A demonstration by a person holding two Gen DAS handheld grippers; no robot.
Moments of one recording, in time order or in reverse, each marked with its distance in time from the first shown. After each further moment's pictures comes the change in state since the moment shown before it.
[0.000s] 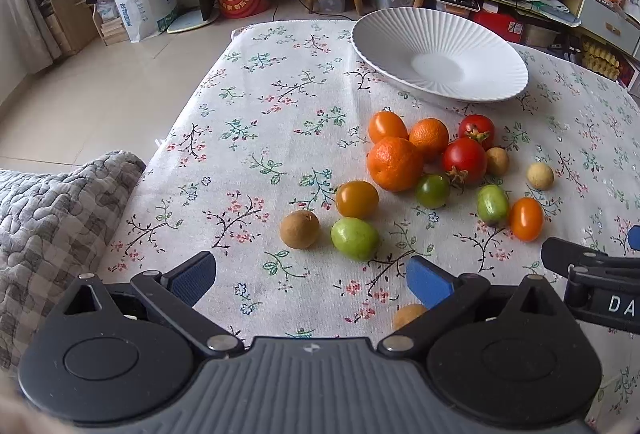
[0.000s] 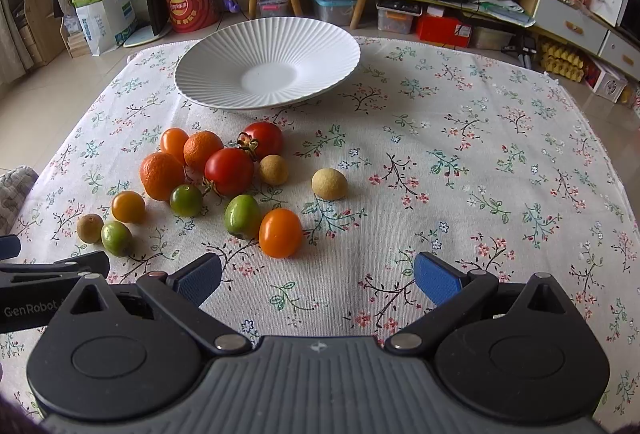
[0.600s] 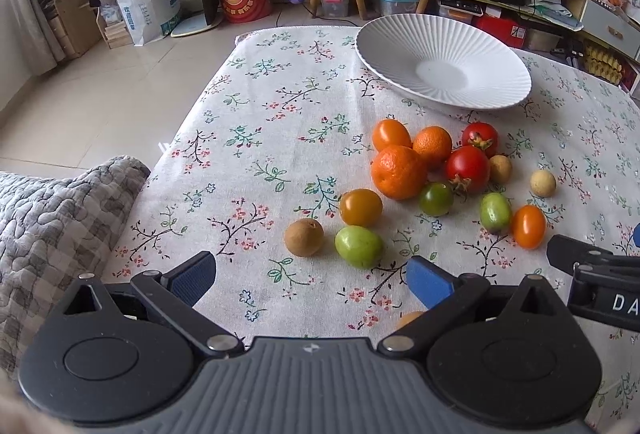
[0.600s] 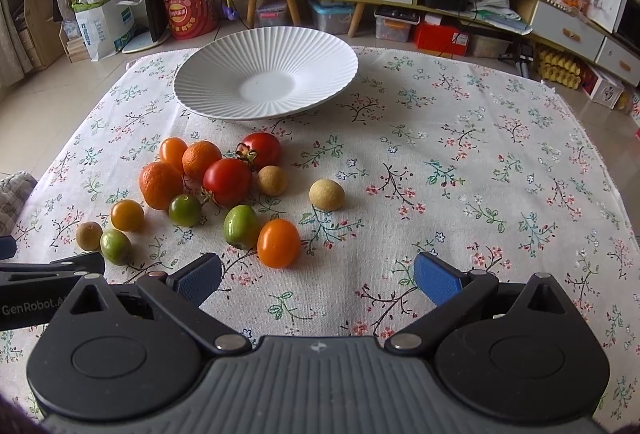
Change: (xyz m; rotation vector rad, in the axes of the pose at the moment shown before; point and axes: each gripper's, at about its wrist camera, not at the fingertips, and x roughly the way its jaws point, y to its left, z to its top) left arm -0.001 0.000 0.003 -0.002 -0.015 0.011; right arm -0.002 0.001 0.003 -0.010 -0.031 -0.014
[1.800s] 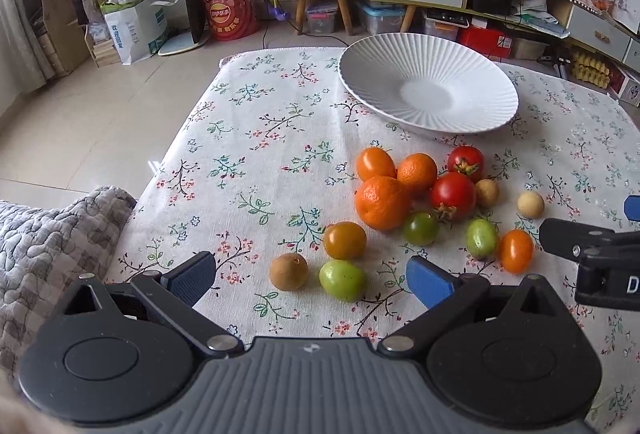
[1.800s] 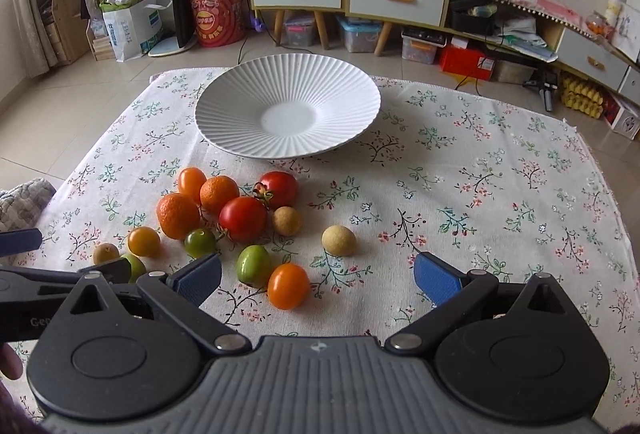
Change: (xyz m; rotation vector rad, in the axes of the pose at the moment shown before) left arm 0.003 -0.006 0.014 0.027 -0.048 -0.033; right arm 0.002 -0.004 0.023 -0.064 -0.024 0.069
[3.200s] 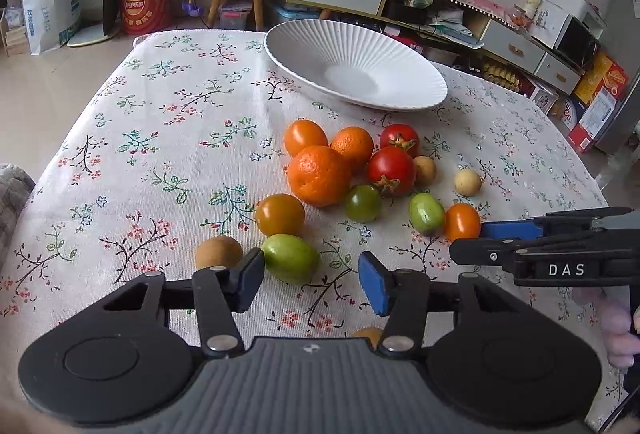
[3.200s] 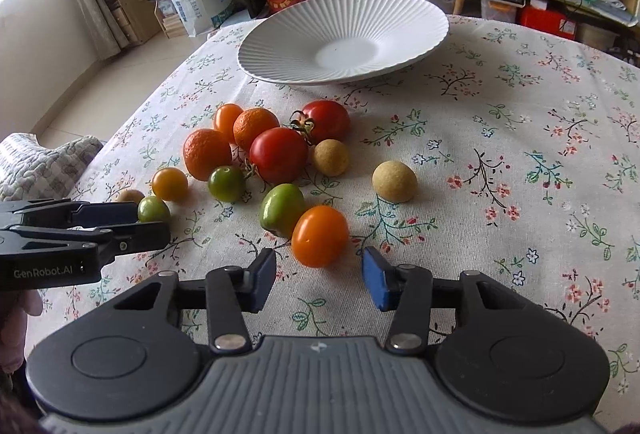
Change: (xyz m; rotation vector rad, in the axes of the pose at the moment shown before) left arm 0.031 0.022 -0.026 0.004 -0.040 -0.348; right arm 0.036 -0.024 -0.027 -0.023 0.062 0.289
